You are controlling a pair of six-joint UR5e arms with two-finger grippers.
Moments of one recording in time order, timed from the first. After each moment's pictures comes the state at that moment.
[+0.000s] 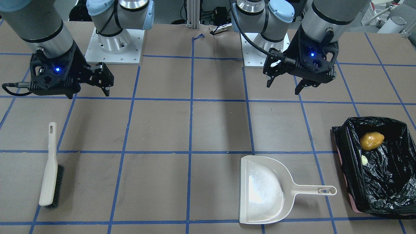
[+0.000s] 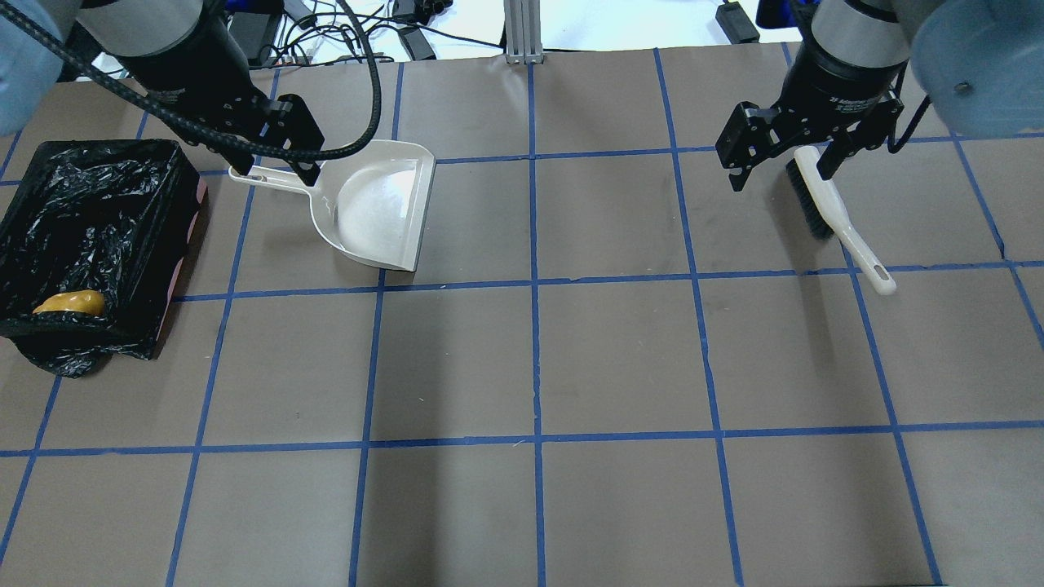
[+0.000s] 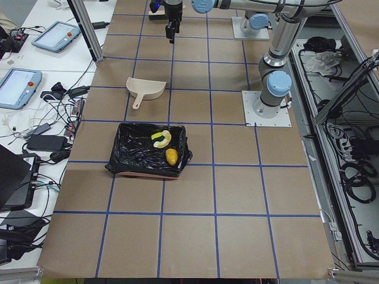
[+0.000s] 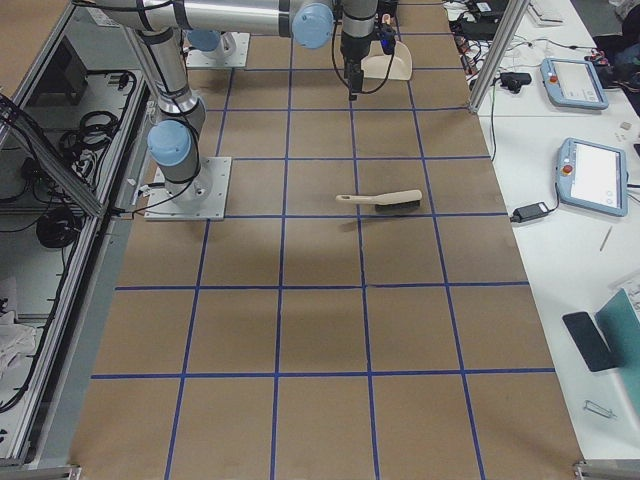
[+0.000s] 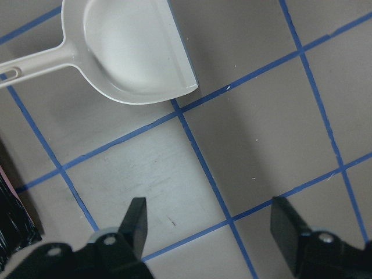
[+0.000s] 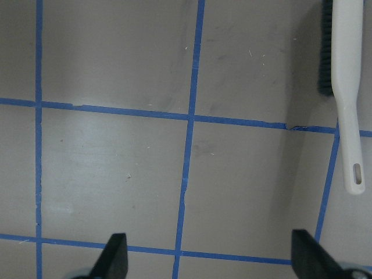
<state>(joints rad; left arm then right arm) -1.55 -1.60 -1.49 -1.61 1.51 0.22 1.53 -1.52 1.57 -1.60 -1.56 -0.14</state>
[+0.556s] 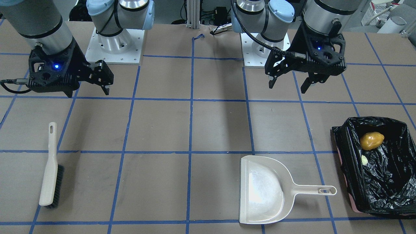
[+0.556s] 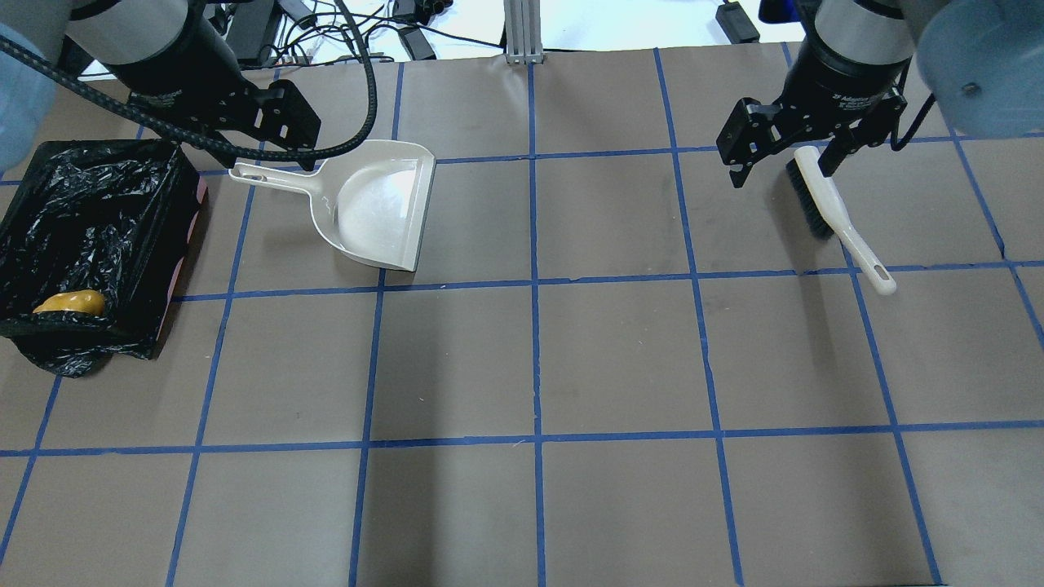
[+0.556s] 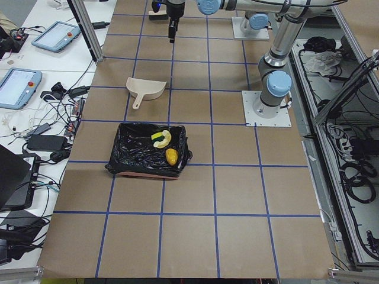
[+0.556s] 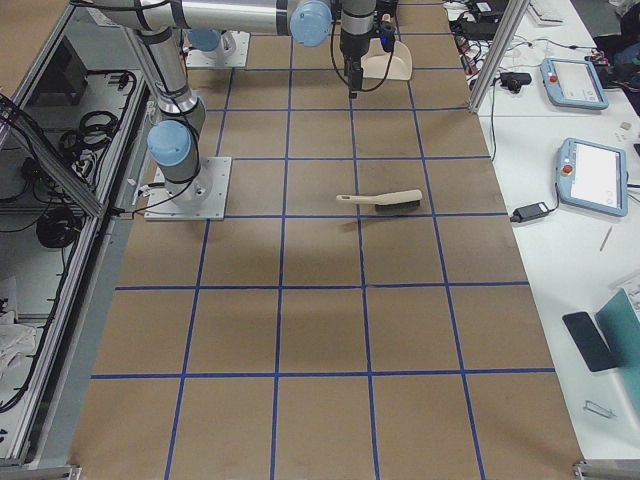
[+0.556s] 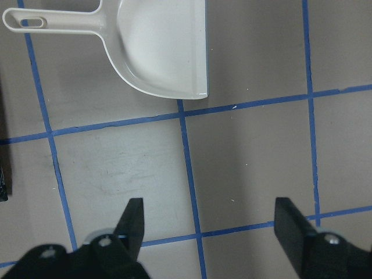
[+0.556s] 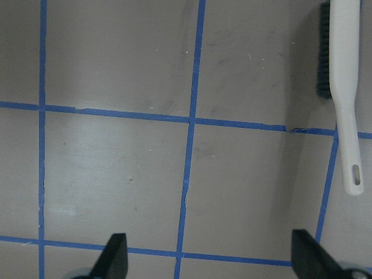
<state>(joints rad) -1.54 -1.56 -1.53 -1.51 1.51 0.15 1.53 -1.53 1.57 -1.61 -1.56 -0.14</state>
